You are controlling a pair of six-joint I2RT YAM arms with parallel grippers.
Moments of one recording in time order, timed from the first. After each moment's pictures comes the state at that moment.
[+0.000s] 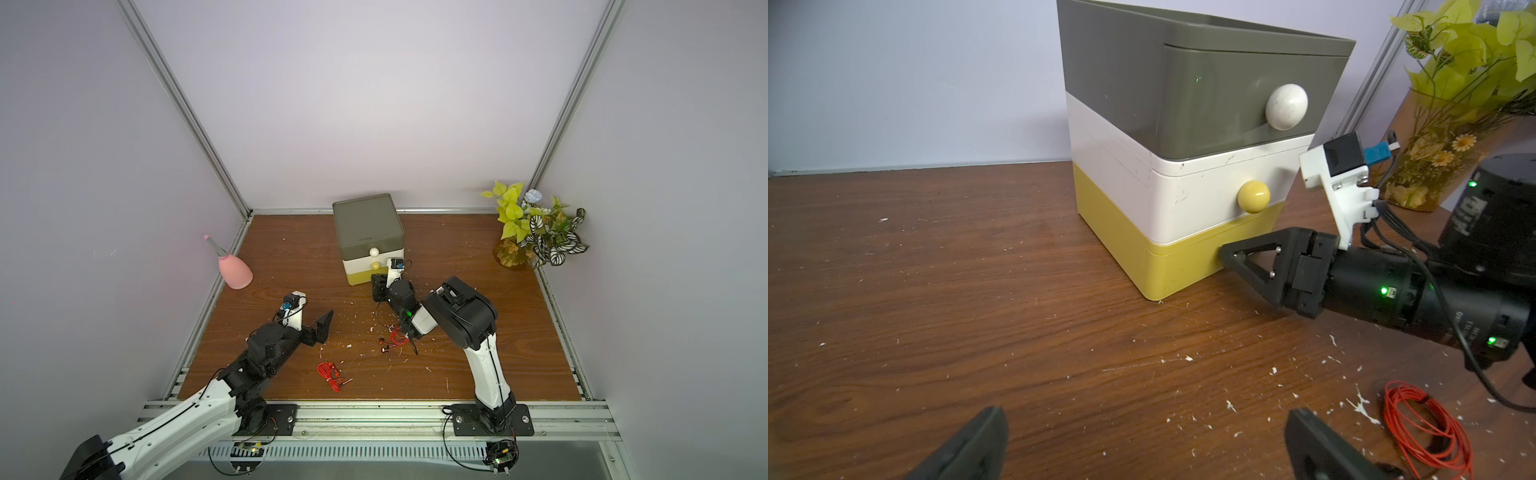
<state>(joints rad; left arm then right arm) -0.65 0.65 0.13 0.26 -0.25 -0.18 0.73 2.10 0.80 1.05 0.18 0.57</state>
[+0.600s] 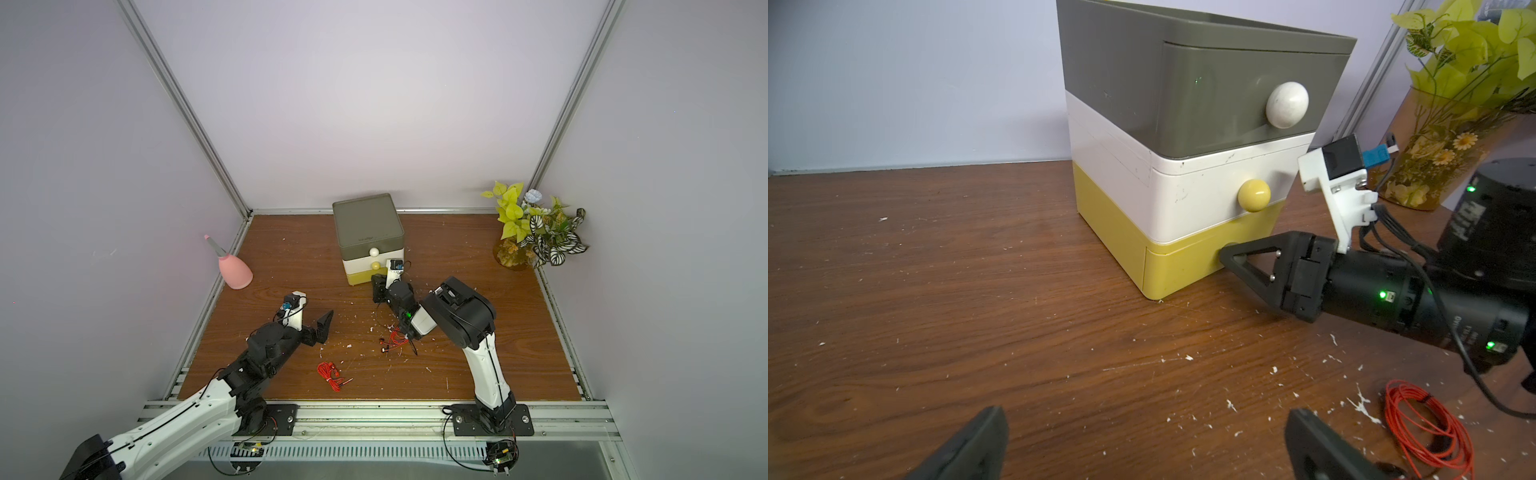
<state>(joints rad) -0.65 0.65 0.13 0.26 -0.25 -0.18 0.73 2.10 0.78 1.07 0.19 0.56</state>
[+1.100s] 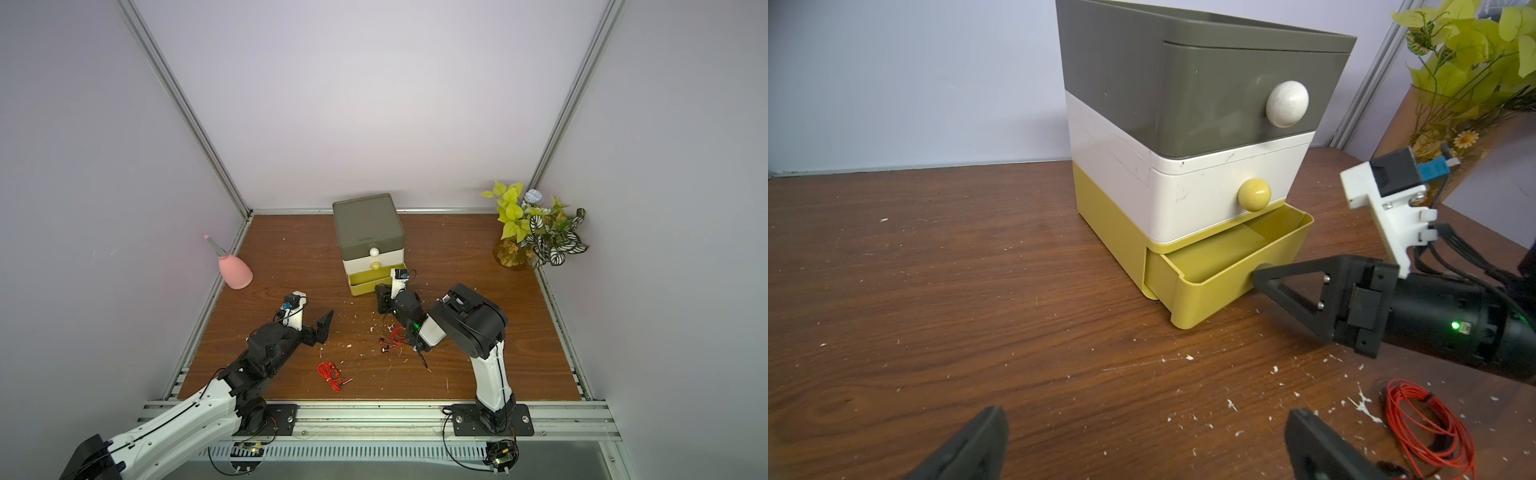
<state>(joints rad) -0.65 0.65 0.13 0.26 -0.25 -0.18 0.76 1.98 0.62 1.09 0.18 0.58</state>
